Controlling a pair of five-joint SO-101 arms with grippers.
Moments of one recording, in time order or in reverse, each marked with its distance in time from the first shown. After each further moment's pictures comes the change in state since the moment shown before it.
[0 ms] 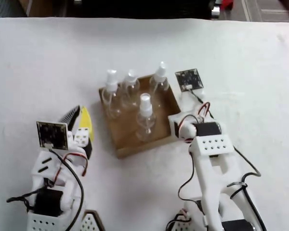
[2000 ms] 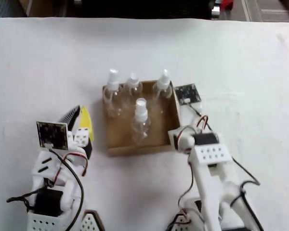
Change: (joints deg) left arm 0.0 0.0 0.0 0.0 0.0; right arm -2.7 -7.3 11.8 0.8 -0.2
